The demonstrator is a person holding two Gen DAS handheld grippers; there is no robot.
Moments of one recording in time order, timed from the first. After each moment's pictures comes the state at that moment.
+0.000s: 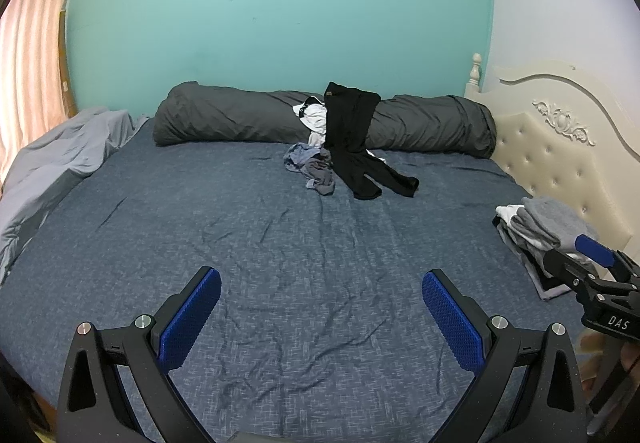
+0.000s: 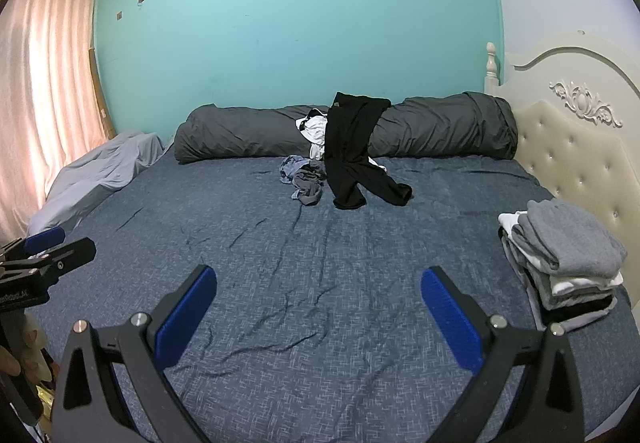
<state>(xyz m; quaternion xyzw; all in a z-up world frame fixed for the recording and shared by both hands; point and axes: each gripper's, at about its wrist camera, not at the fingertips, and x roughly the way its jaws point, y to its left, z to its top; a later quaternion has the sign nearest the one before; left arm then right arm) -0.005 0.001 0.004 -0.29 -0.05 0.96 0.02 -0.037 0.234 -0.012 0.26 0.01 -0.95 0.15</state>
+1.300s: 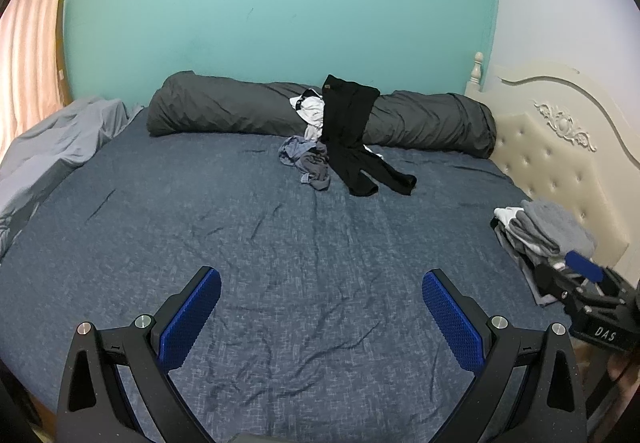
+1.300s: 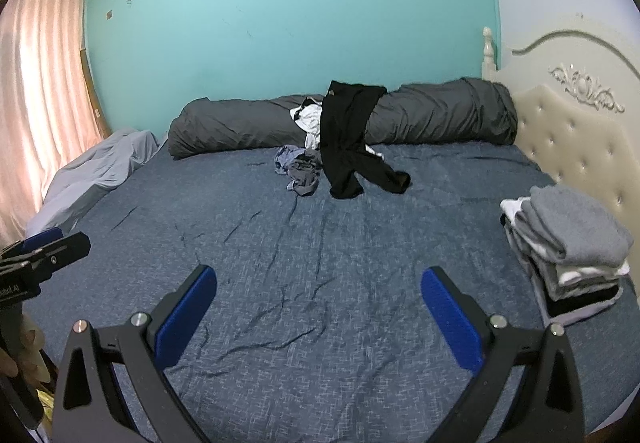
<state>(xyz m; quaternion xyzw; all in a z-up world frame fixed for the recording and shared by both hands) -0.032 0.000 -0.006 -0.30 -0.06 0.95 0.02 -0.065 0.240 -0.030 0.29 -0.01 -0.94 0.15</state>
